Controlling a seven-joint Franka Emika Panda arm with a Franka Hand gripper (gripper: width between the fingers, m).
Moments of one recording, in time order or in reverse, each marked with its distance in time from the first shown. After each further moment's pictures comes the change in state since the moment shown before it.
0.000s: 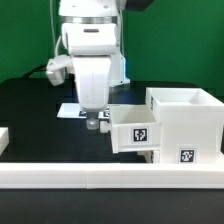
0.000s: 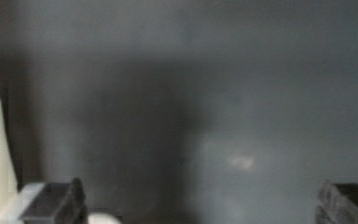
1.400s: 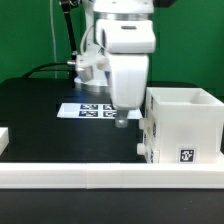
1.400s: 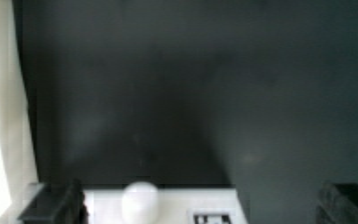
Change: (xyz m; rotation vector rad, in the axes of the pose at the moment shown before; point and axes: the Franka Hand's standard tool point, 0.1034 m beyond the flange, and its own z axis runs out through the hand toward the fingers) arm 0.031 0.010 -0.011 0.020 -0.020 0.007
